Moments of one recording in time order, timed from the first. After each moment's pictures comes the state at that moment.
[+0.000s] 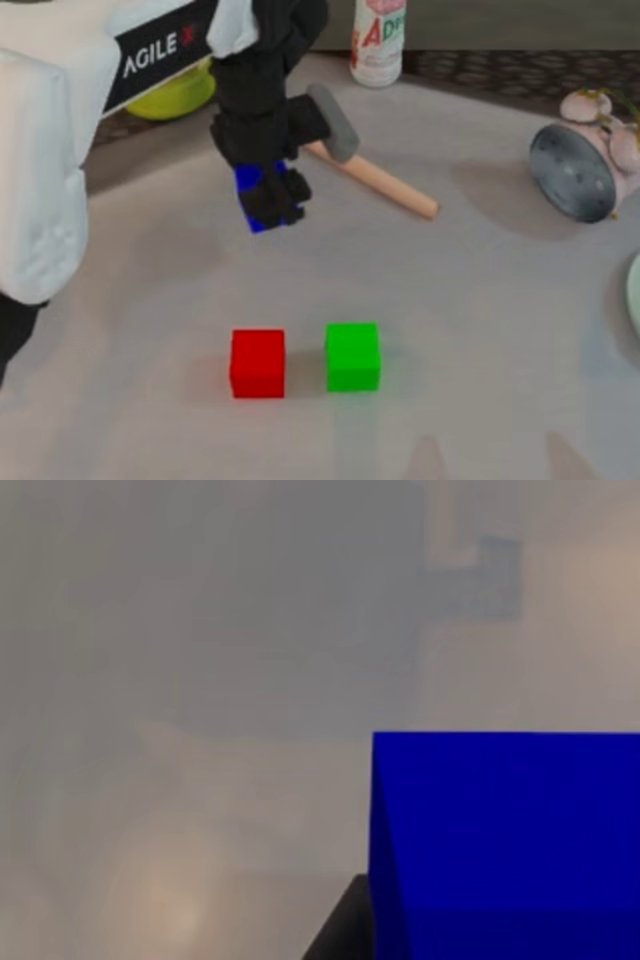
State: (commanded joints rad) left arm -0.50 2.39 2.09 -1.26 0.02 0.73; right arm 0.01 0.00 0.00 0.00 0.00 0.00
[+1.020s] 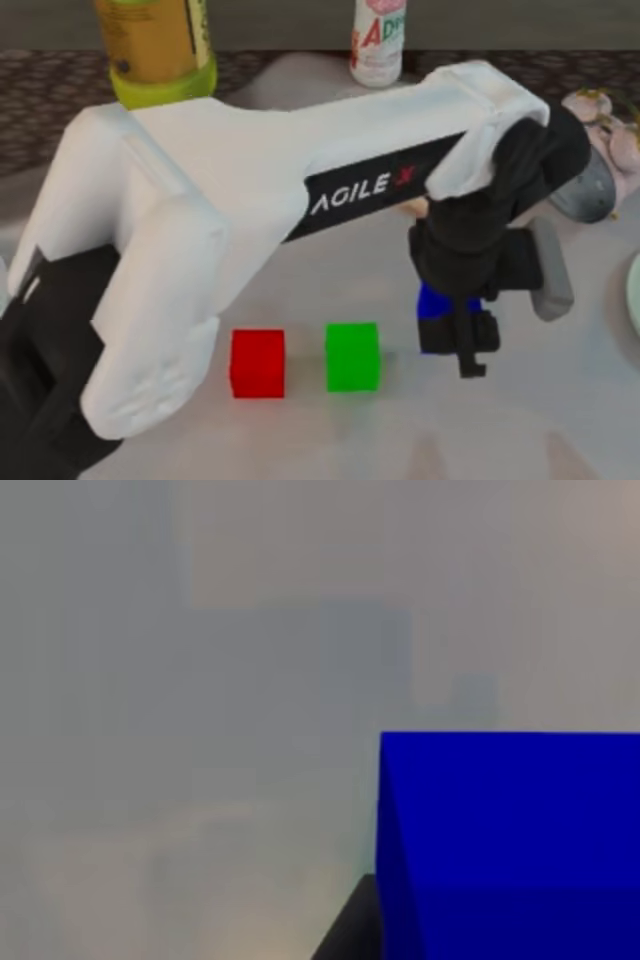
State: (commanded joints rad) left arm -0.94 2.38 2.05 -1.22 0.02 0.65; right arm 0.01 0.00 0.00 0.00 0.00 0.00
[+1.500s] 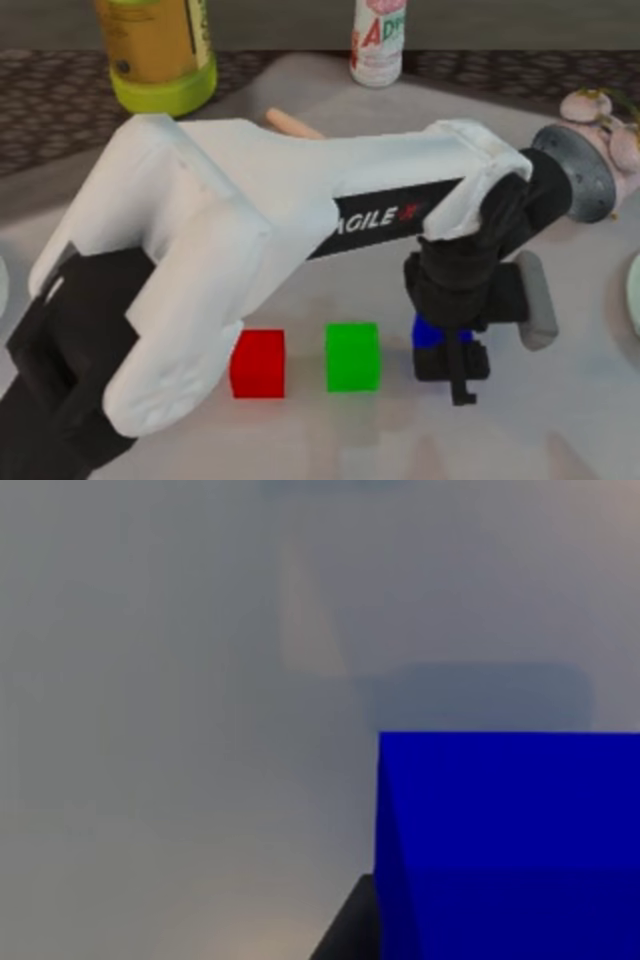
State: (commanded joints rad) left arm -0.94 2.42 1.93 -1.07 0.02 0.64; right arm 0.01 0.00 0.00 0.00 0.00 0.00
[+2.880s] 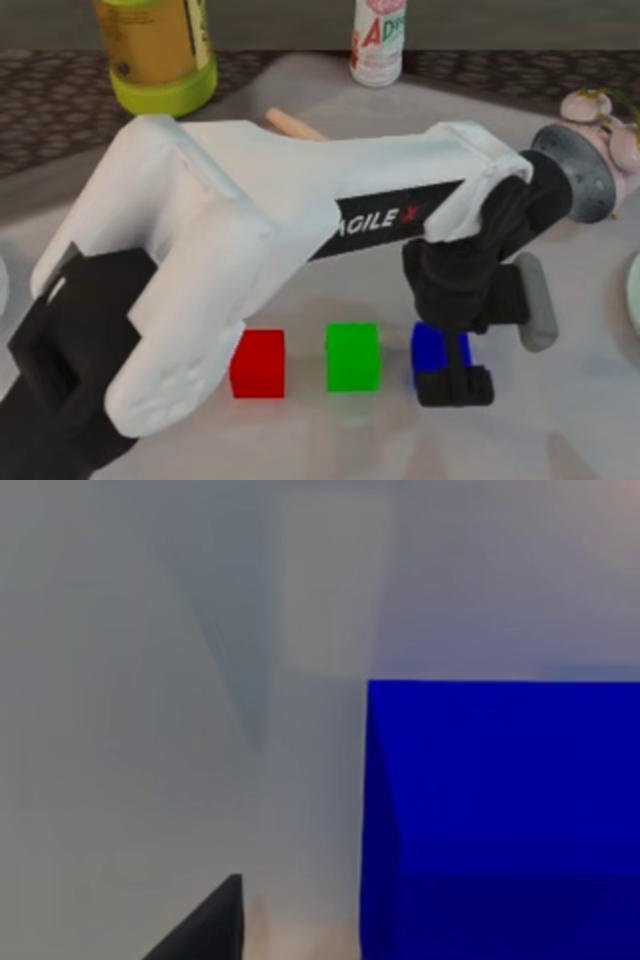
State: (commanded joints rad) left arm -0.94 2.42 1.93 -1.07 0.02 0.64; right arm 0.01 0.00 0.00 0.00 0.00 0.00
